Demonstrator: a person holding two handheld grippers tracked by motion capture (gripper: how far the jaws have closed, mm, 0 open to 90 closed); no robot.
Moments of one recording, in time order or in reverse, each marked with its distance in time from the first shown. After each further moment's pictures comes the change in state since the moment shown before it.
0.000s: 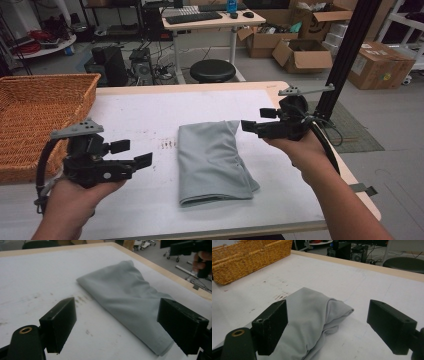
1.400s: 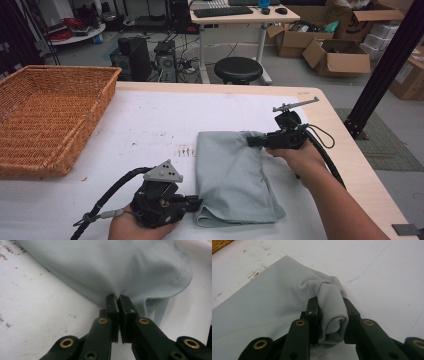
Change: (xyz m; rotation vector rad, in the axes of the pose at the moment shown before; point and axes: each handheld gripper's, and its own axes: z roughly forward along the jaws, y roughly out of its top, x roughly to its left) left arm -0.030 -0.039 0.079 0.292 -0.115 0.072; right arm -0.051 -0.017 0.114 0.273 0.162 0.069
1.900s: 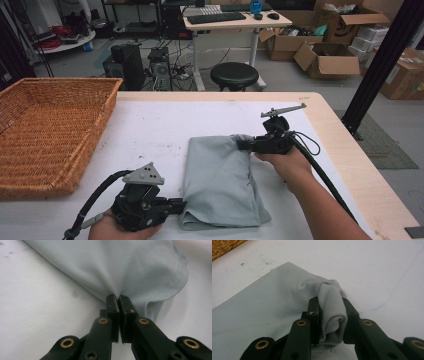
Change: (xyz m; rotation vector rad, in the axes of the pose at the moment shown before) left arm 0.056 -0.010 -0.043 0.012 -0.003 0.035; right arm 0.033 0.020 0.037 -0.047 -0.052 -0.009
